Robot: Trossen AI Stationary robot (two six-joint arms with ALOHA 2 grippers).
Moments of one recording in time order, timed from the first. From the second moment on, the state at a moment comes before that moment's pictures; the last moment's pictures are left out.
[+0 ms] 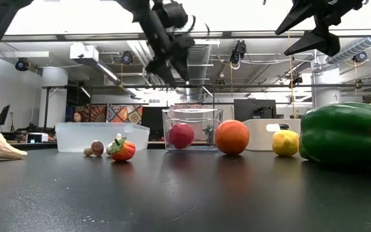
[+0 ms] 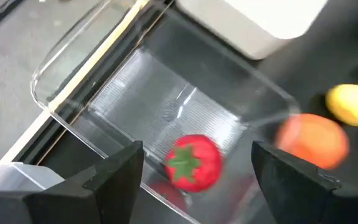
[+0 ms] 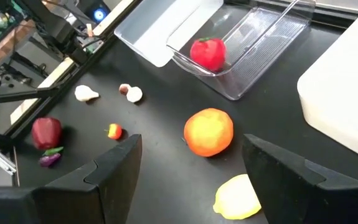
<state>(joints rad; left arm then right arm) 0.45 1.86 1.78 -0.91 -0.02 -0.17 0.01 0.81 0.80 -0.60 0.29 0.79</state>
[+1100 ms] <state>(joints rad) 0.22 0.91 1.00 -0.52 -0.06 -0.35 -0.05 1.37 1.09 -0.65 0.26 0.92</state>
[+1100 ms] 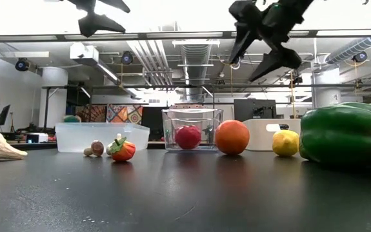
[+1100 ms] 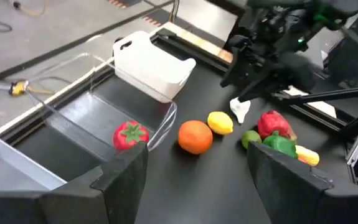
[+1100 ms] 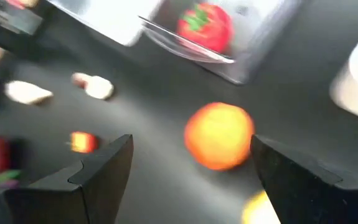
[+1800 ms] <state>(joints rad) 0.22 0.90 1.00 -0.51 -0.06 -0.30 -0.07 1.74 1.32 -0.88 0.21 0.96</state>
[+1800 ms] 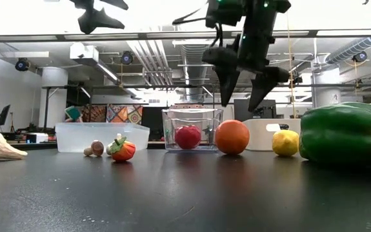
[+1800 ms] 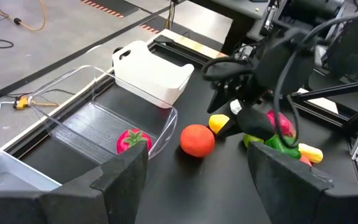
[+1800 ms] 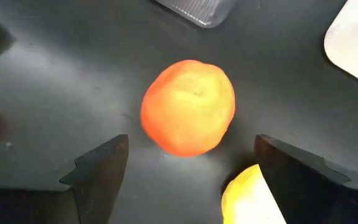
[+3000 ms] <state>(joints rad) 0.22 0.95 1.00 -0.49 -0.10 -0.36 -0.11 1.70 1.32 -0.73 -0.10 0.84</state>
